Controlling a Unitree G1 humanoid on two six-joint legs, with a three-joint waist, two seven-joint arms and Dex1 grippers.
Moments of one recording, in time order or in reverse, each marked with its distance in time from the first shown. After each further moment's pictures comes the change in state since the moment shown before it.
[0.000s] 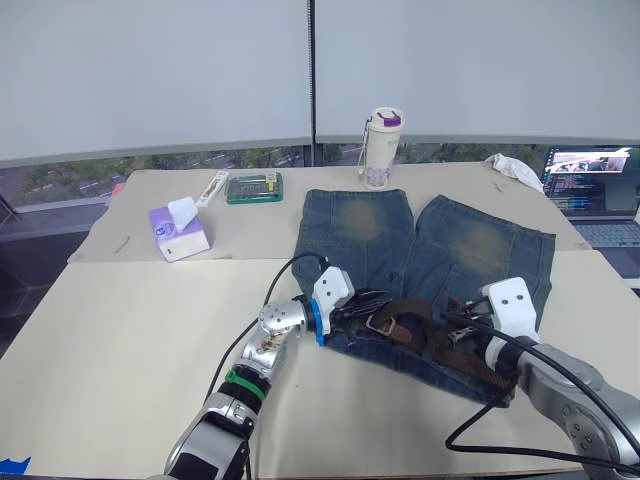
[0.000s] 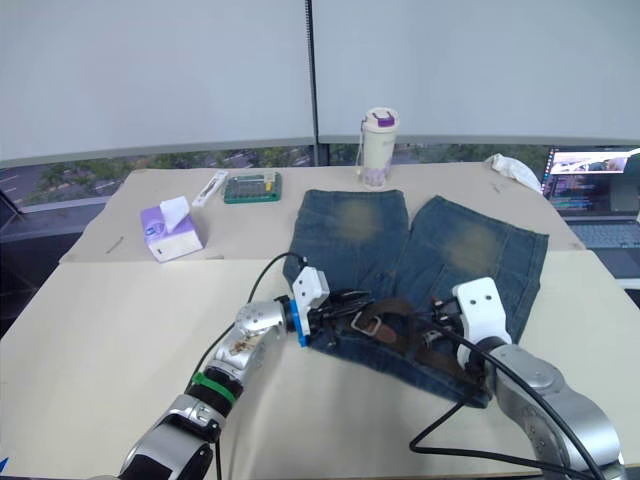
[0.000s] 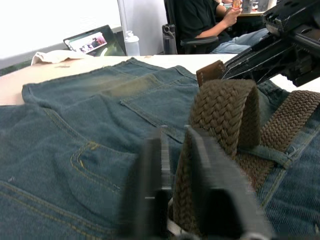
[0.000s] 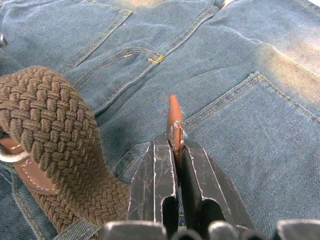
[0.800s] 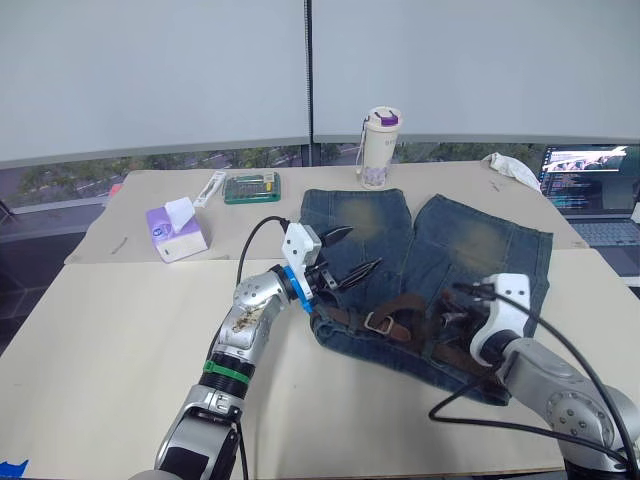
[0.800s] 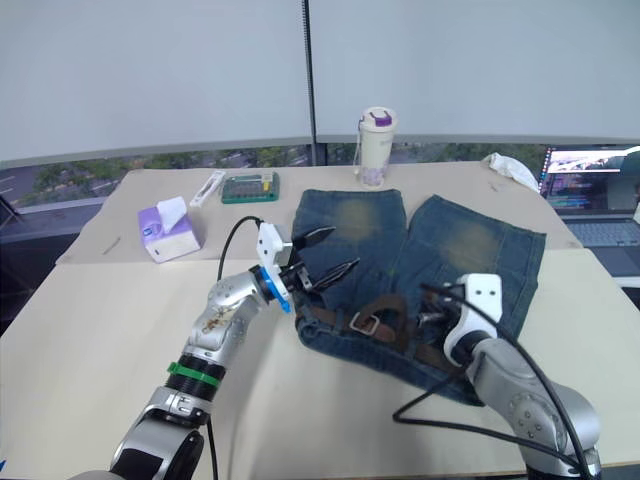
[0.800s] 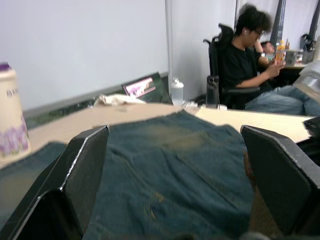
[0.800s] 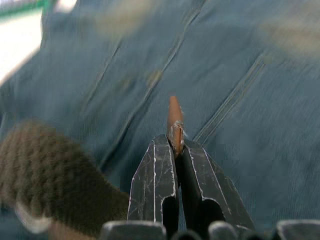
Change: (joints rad) left arm -0.029 0.063 0.114 -0.199 -0.136 0.158 0.119; right arm -0.064 0.098 0.012 0.066 0.231 0.028 -0.162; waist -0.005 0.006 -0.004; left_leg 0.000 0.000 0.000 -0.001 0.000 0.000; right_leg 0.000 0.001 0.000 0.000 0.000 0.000
